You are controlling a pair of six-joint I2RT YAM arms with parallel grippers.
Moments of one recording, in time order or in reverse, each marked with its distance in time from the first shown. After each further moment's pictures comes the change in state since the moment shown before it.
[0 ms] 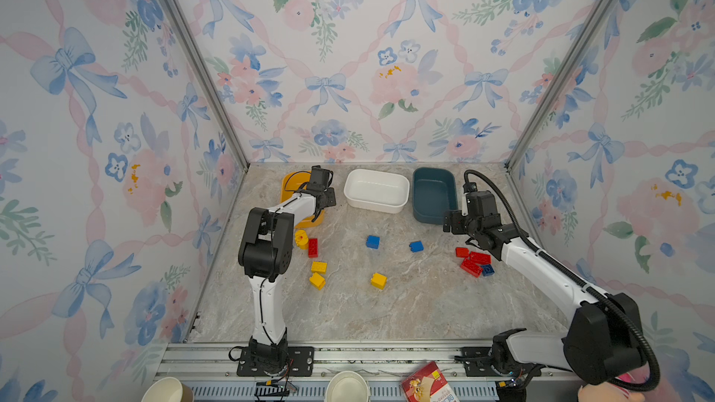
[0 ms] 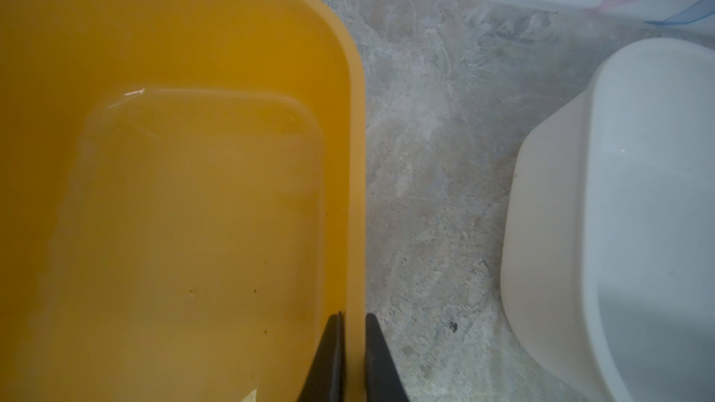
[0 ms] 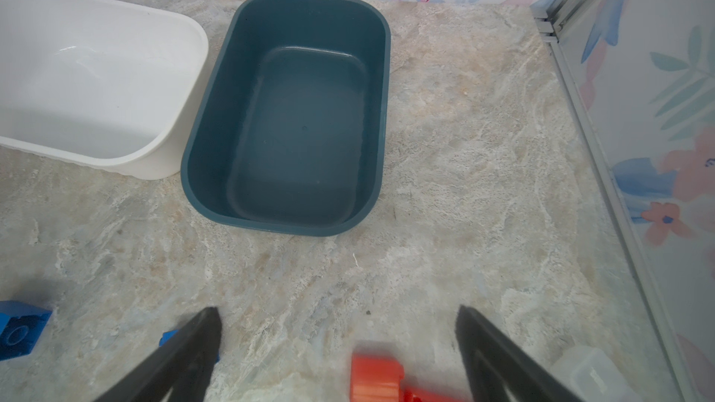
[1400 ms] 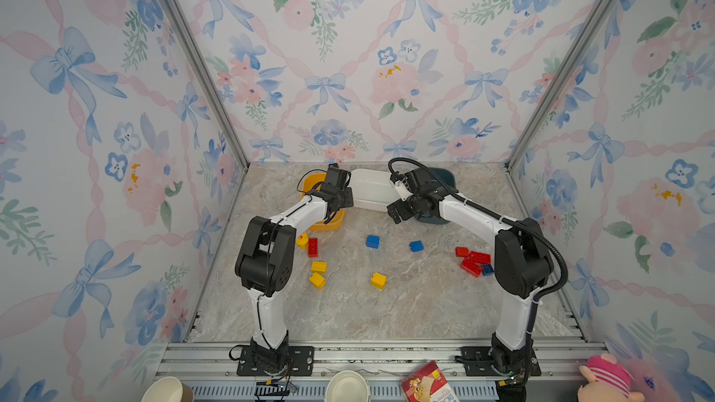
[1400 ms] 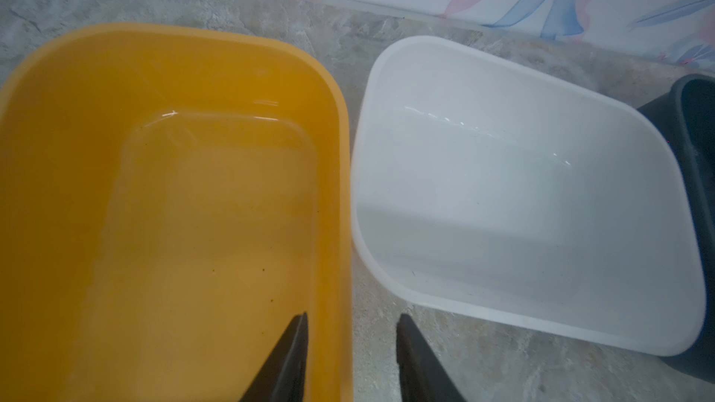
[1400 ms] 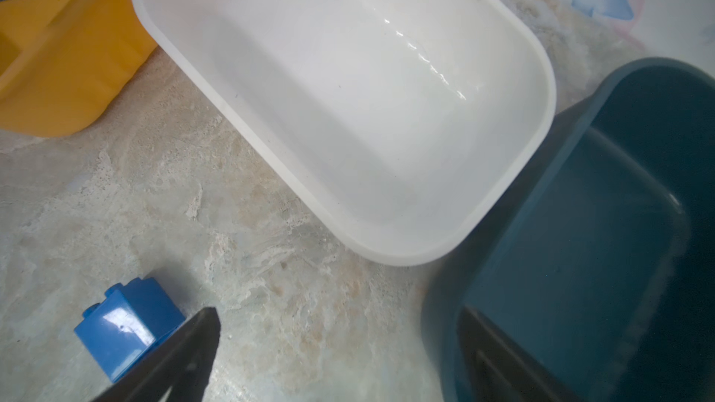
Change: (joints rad) left arm -0.132 -0.158 -0.040 -0.044 0.030 -0.080; right arm 0.207 0.645 0.636 -0.171 -0.241 -0.294
